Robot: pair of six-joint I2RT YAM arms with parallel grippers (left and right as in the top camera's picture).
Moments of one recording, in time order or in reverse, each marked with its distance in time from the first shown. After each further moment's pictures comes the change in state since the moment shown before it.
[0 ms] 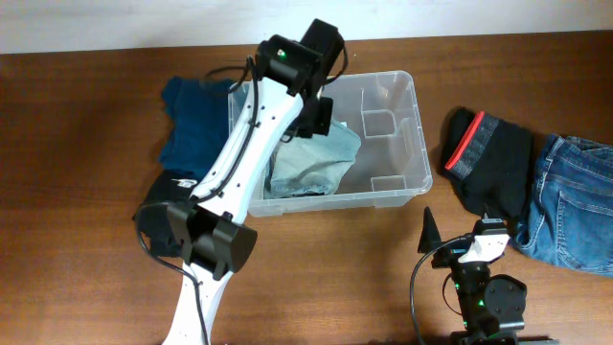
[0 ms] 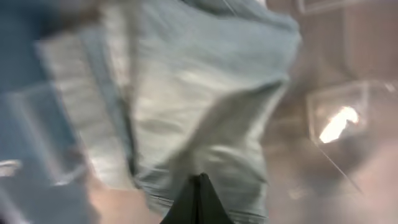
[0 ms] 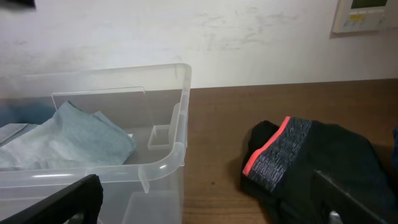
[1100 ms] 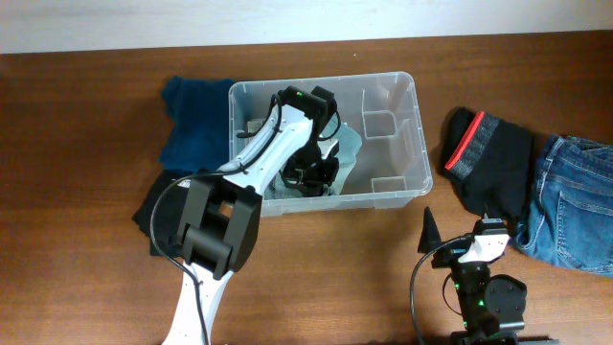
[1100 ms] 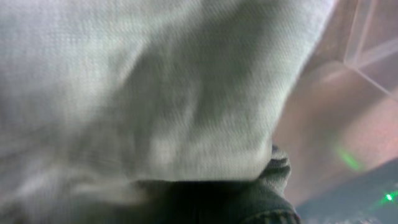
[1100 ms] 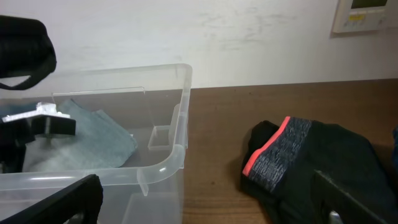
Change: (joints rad) left arm -0.002 0.003 -0.598 0.256 0.372 0.153; right arm 0.000 0.000 0.000 0.000 0.000 0.000
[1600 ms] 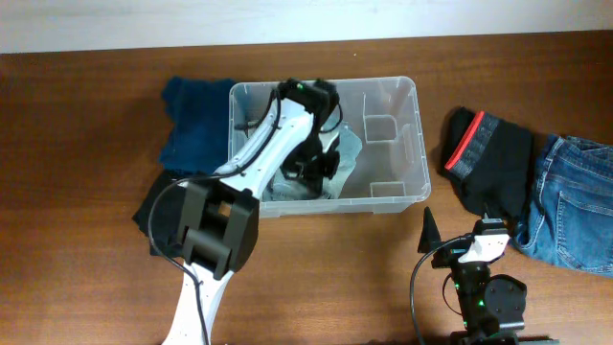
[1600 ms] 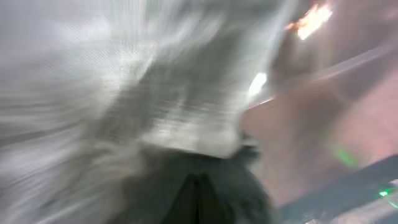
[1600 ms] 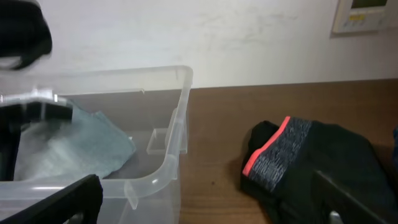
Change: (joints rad) left arm 0.000 -0.004 0.140 -0.098 -0.035 -0.006; right arm 0.000 0.000 0.000 0.000 0.000 0.001
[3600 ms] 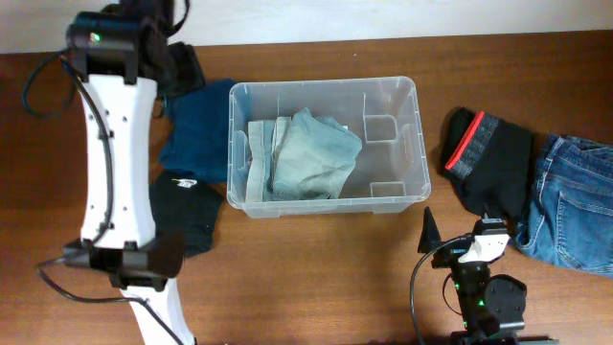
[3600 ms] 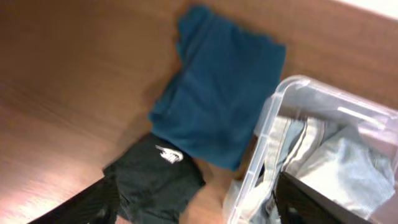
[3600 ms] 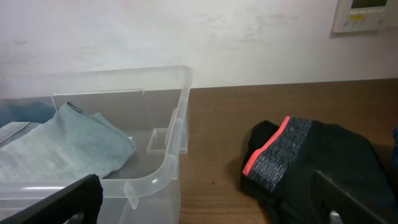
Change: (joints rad) left arm 0.423 -0.241 0.500 -0.204 -0.504 -0.243; right arm 0.000 0.000 0.000 0.000 0.000 0.000
